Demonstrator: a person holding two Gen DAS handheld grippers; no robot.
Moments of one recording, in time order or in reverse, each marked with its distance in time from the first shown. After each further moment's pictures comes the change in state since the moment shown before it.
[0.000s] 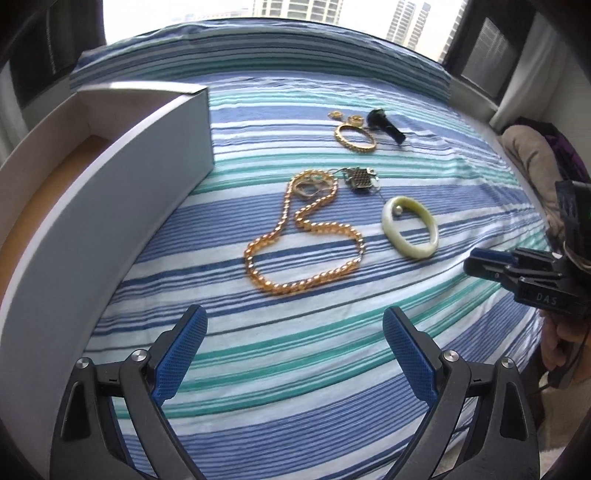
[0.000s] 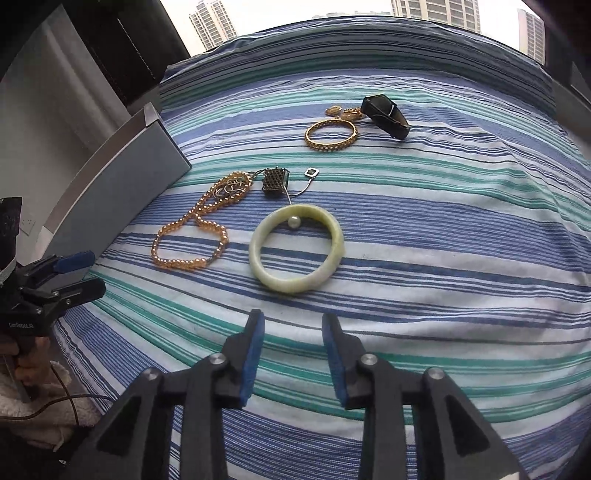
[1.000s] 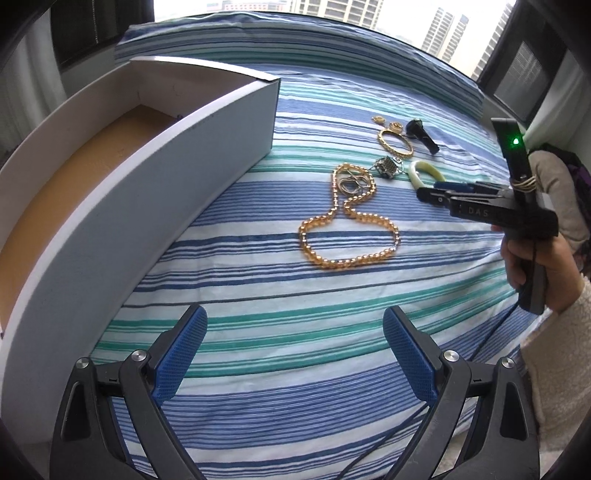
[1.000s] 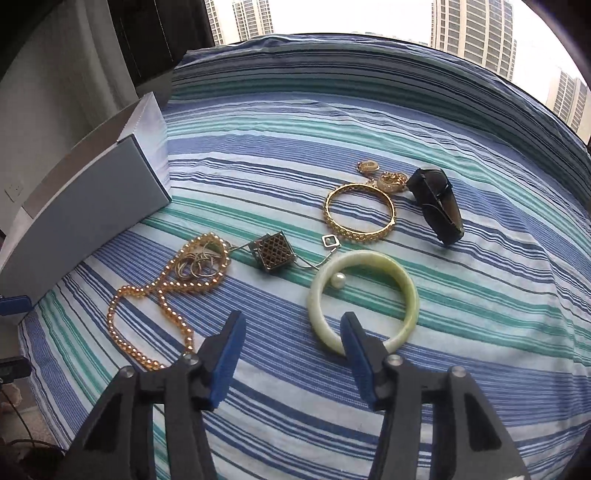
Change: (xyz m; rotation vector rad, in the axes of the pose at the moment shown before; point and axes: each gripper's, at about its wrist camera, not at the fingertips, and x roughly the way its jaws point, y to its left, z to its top) left arm -0.033 0.043 -0.025 -0.175 0.037 0.084; right arm 0.072 0.018 0.099 -0.225 -0.001 -0.072
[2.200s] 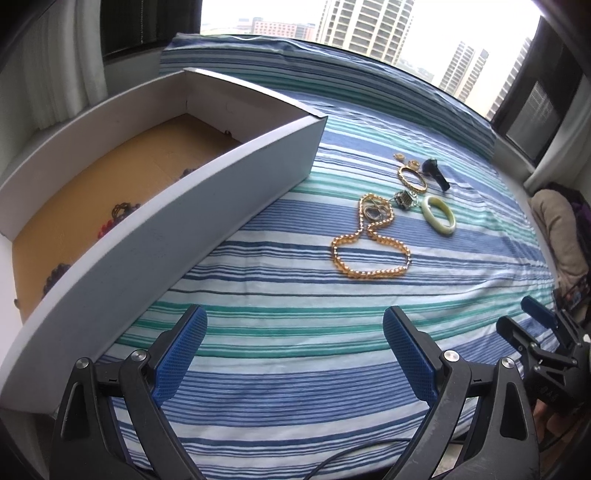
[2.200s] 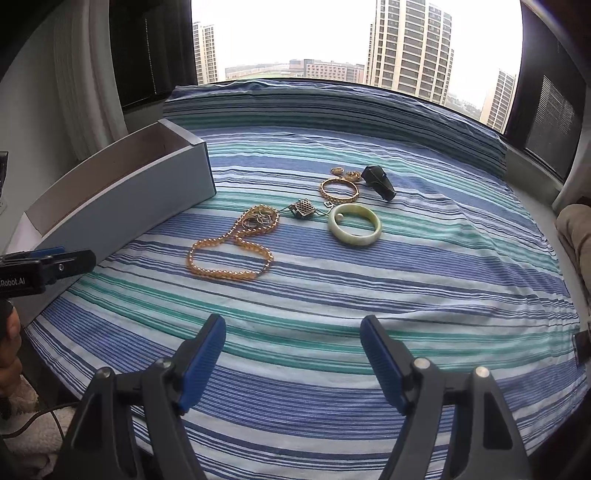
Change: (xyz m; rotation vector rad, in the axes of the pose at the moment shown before) left arm -0.041 0.030 -0.021 -0.107 -0.104 0.023; right arm -0.139 0.110 -0.110 0.143 -0.150 -0.215
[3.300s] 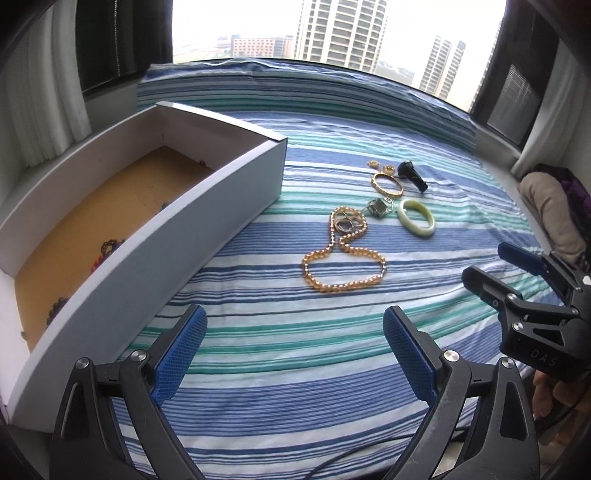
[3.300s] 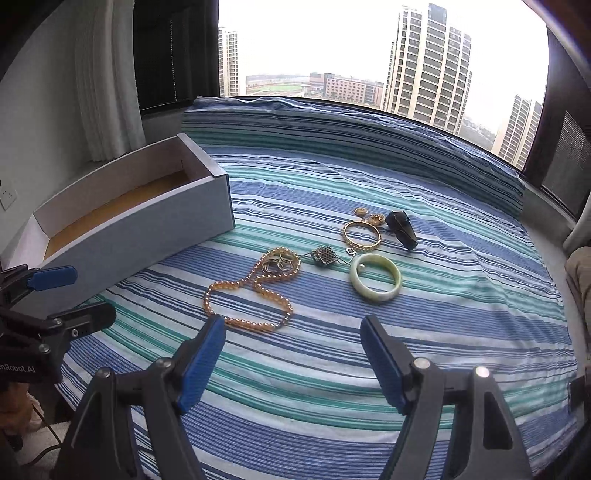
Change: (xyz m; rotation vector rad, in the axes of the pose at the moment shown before) left arm -0.015 -0.040 0.001 0.113 -0.069 0.000; right arm 0.004 0.021 0.046 -0.091 -0.063 0.021
